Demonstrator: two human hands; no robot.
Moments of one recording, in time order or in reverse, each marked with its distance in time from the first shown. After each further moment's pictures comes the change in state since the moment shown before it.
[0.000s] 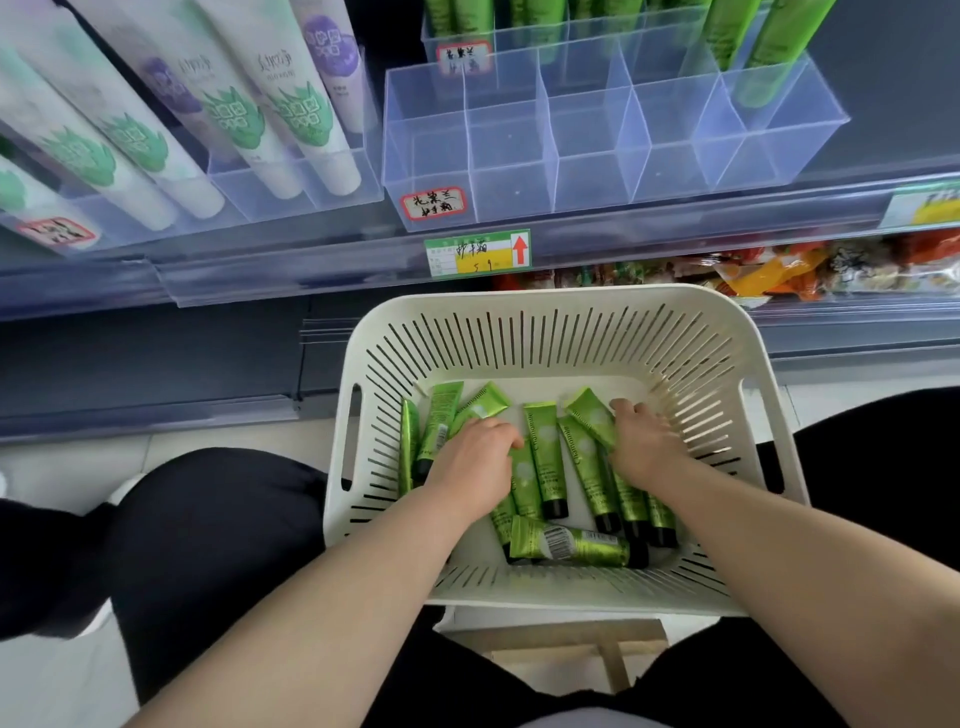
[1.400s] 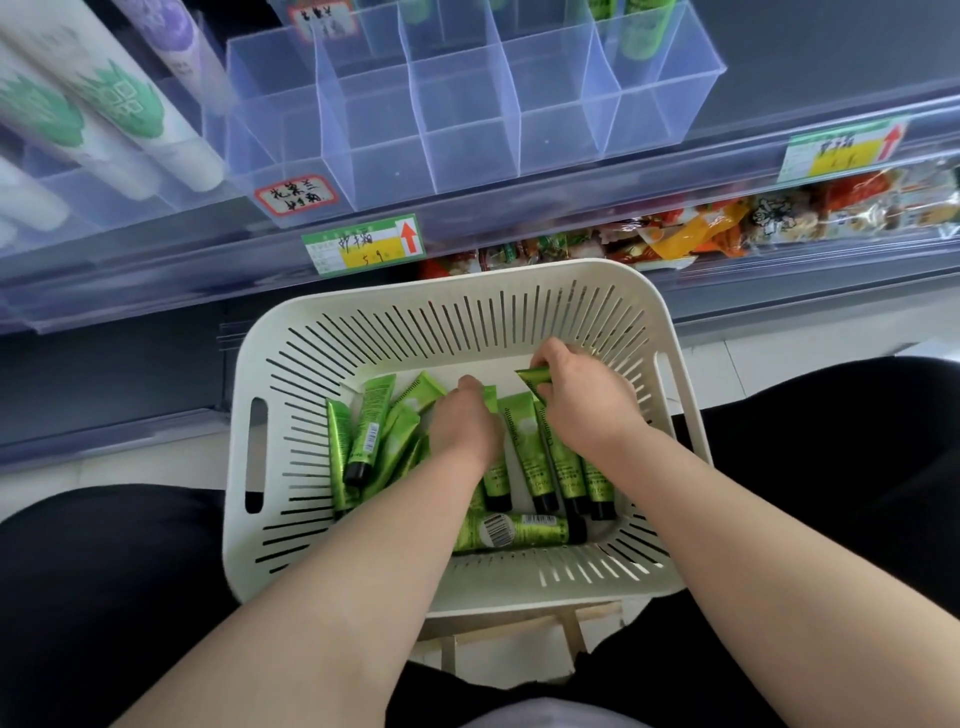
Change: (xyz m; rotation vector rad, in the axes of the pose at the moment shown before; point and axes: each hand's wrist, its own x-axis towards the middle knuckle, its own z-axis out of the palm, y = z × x) left_hand 0.069 0.053 0.041 -0.202 0.039 -0.452; right_hand -0.038 -0.004 -0.058 0.227 0.272 -0.167
